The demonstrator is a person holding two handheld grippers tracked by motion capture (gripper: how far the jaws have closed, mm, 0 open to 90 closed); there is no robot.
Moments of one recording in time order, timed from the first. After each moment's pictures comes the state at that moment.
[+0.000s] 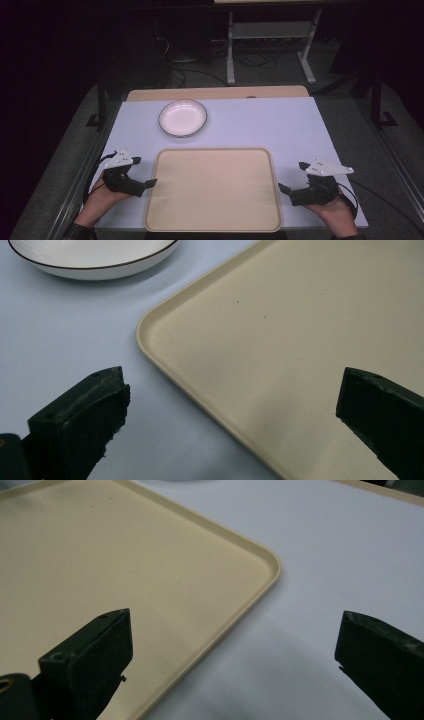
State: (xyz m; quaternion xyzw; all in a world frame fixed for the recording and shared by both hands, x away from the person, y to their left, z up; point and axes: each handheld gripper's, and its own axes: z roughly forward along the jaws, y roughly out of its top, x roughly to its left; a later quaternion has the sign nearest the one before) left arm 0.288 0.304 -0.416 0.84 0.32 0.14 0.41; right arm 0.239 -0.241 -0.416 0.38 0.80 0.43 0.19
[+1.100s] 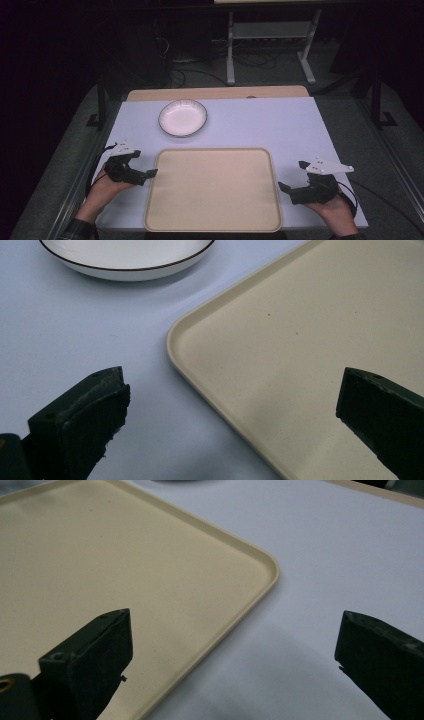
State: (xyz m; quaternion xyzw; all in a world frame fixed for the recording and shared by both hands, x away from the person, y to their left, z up) left arm 0.312 0.305 -0.414 0.83 0.36 0.13 0.40; right arm 0.243 -0.241 -0.415 0.38 0.80 0.43 0.19
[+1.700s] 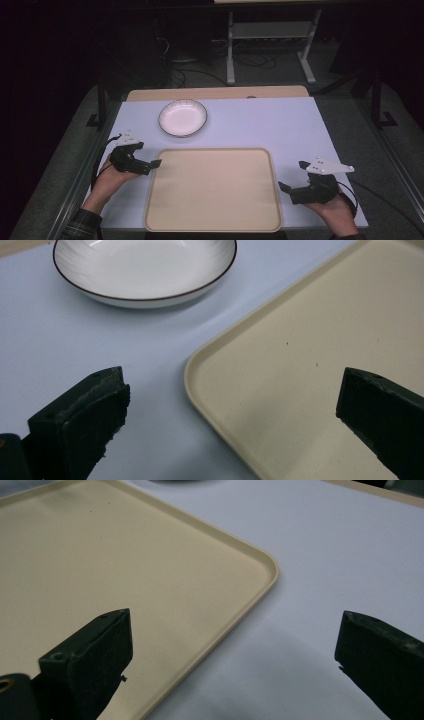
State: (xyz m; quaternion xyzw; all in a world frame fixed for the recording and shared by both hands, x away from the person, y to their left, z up) left arm 0.337 0.293 -0.405 0.83 0.37 0.15 0.40; right arm 0.242 -0.241 -0.415 0.38 0.79 0.43 0.19
